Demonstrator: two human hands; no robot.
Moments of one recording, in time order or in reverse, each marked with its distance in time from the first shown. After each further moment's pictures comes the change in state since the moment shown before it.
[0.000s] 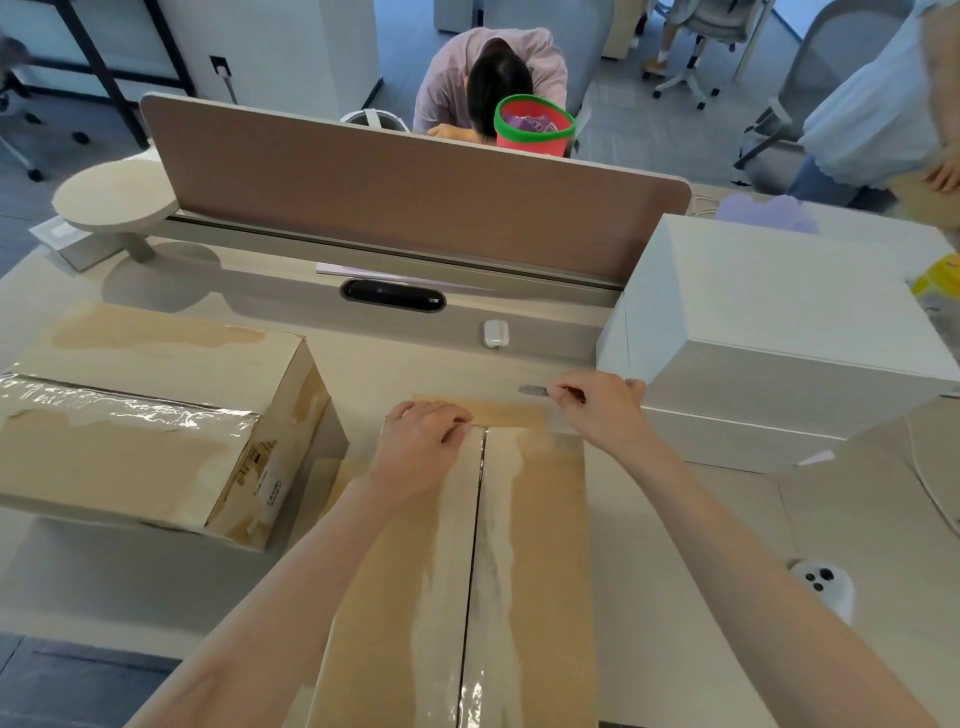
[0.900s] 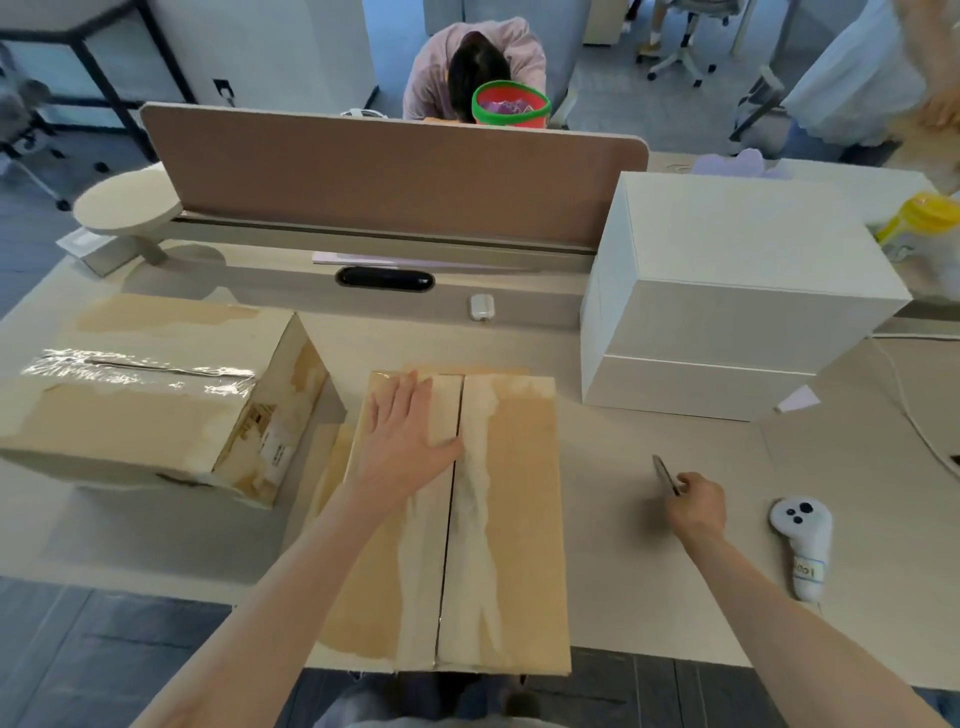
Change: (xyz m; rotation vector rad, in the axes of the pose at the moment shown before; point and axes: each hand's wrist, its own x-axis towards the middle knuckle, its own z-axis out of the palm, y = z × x) left_hand -0.066 0.046 -0.008 0.140 -0.108 -0.186; right_hand -0.145 0.195 0.086 0.219 0.055 0.803
